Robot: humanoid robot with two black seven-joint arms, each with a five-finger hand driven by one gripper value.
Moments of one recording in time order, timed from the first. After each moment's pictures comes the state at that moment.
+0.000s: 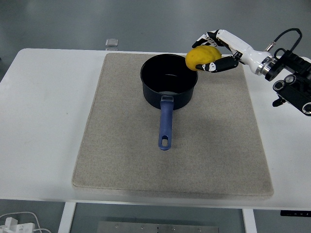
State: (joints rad) left arm -0.09 0.00 -0.05 -0.18 -0.05 -0.13 0.14; right arm 1.11 -0.26 0.33 0.65 -1.02 0.05 0.56
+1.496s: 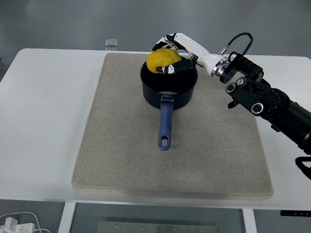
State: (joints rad) left arm -0.09 0.00 -0.05 -0.20 -0.05 -0.13 0.14; right arm 1.13 0.00 0.33 0.46 -1.02 0.01 0.54
